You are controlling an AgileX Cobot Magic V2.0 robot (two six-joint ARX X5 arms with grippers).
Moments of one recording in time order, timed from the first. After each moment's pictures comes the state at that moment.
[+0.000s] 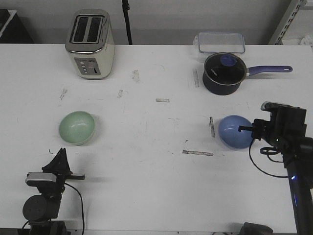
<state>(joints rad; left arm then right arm) -0.01 0.01 0.03 0.17 -0.01 0.04 -0.18 1.22 1.17 -0.81 -0.16 0.07</state>
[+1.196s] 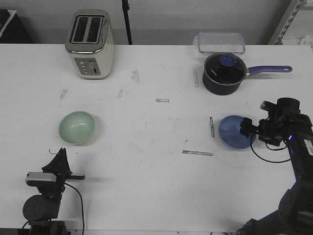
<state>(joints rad) -0.01 0.01 0.03 0.17 -0.01 0.04 -0.29 1.63 1.24 -0.87 -0.31 0.06</state>
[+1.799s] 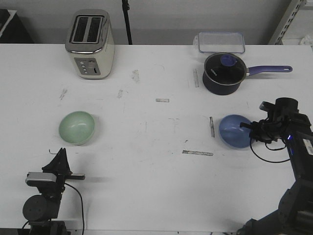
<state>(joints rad) -0.01 0.01 0.03 0.17 -0.01 0.04 -0.29 1.64 1.24 -0.87 -0.26 0.06</state>
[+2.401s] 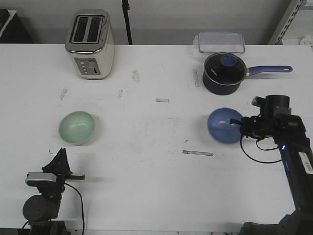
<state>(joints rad) -0.01 0.01 0.03 0.17 -0.01 0.04 -0.10 1.47 1.24 -0.89 -0.26 0.21</state>
